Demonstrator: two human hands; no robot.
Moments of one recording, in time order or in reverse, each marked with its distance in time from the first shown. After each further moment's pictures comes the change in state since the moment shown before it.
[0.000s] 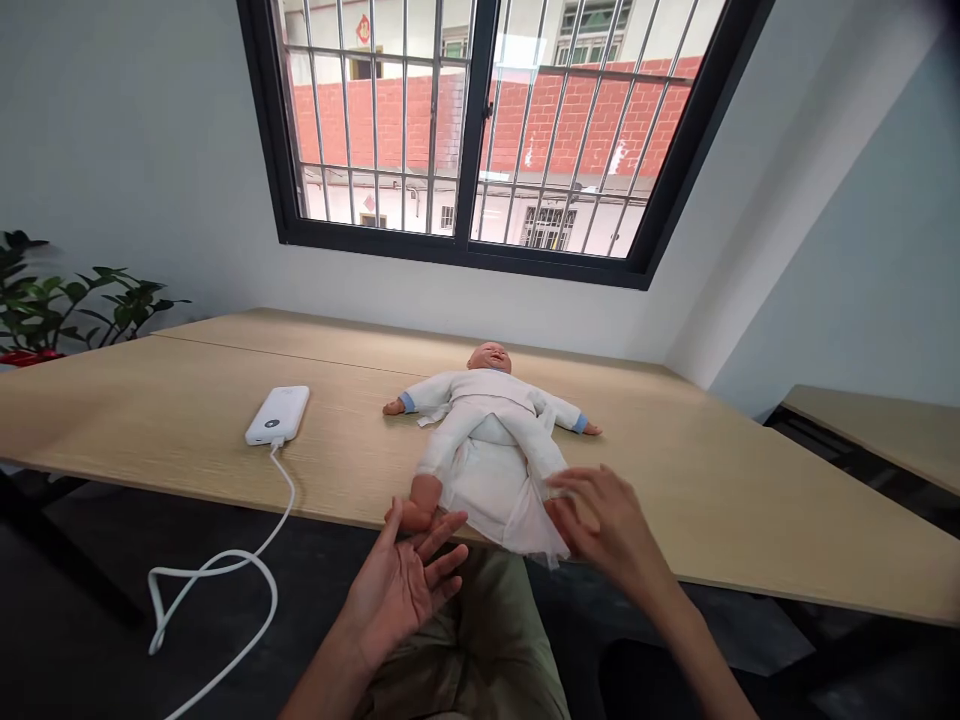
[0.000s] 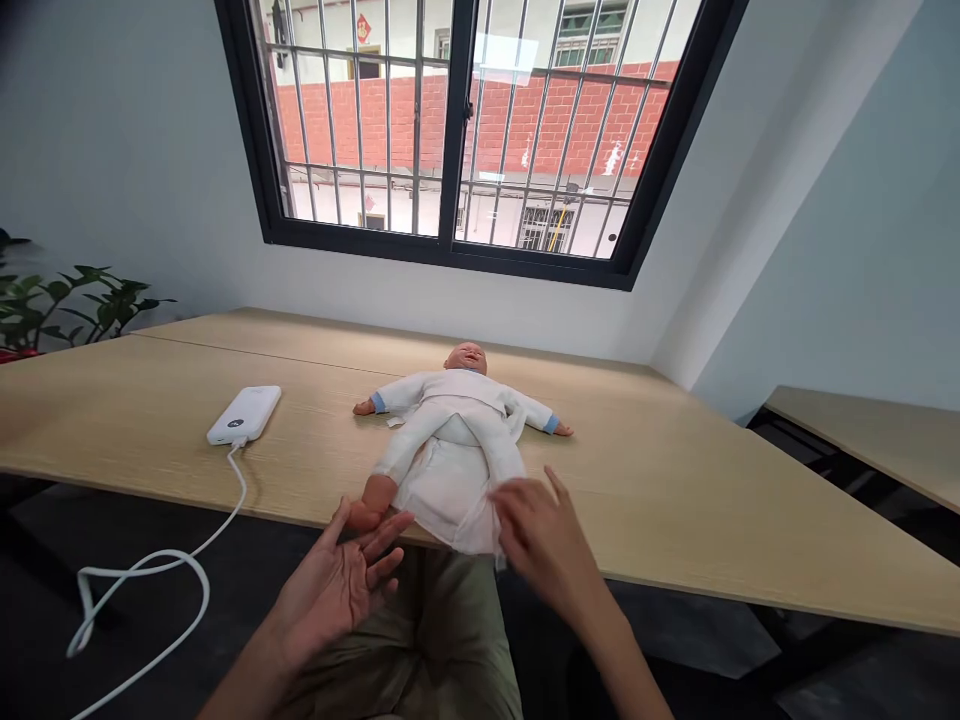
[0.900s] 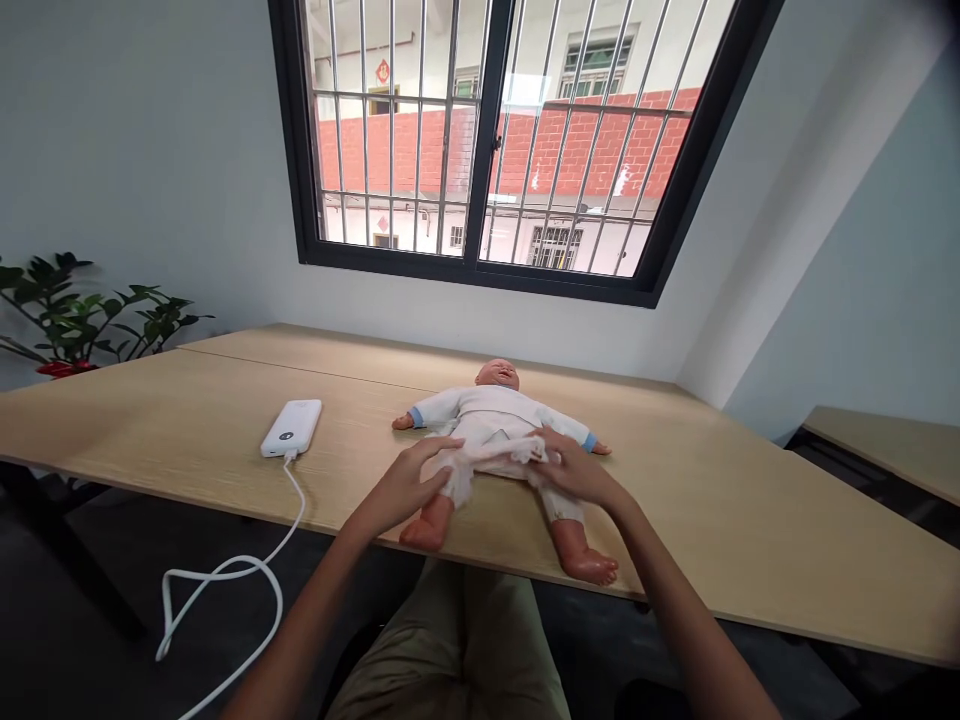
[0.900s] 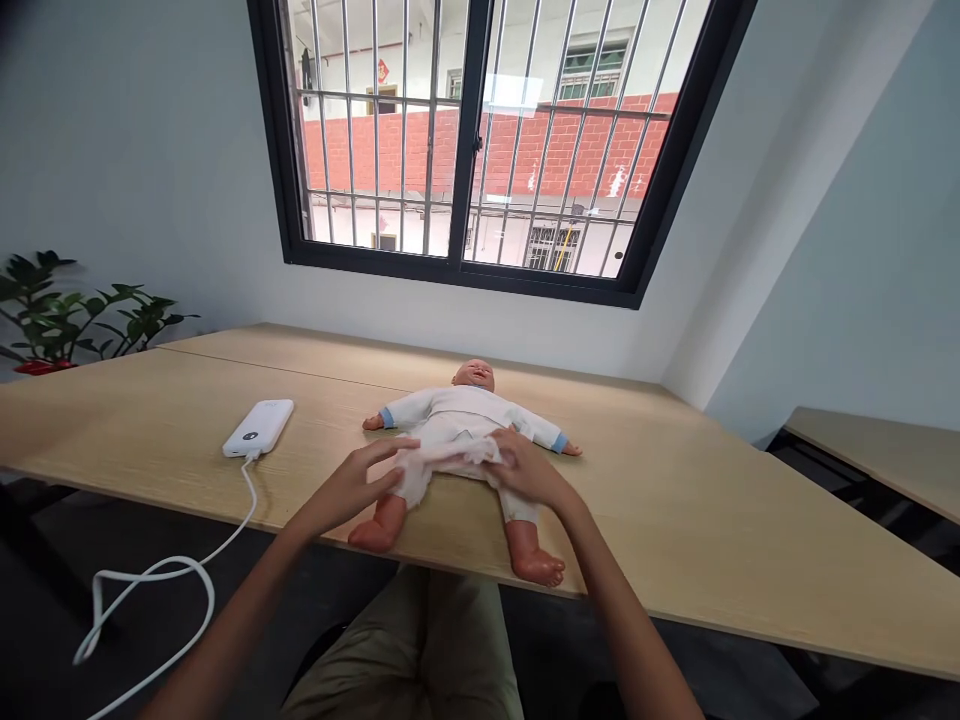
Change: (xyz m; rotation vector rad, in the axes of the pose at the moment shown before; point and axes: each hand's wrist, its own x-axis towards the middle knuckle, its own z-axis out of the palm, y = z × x) left_hand 0.038 0.080 0.052 1.312 -0.057 0.846; right_hand 0.106 0.009 0.012 0.438 -0.350 -0.096
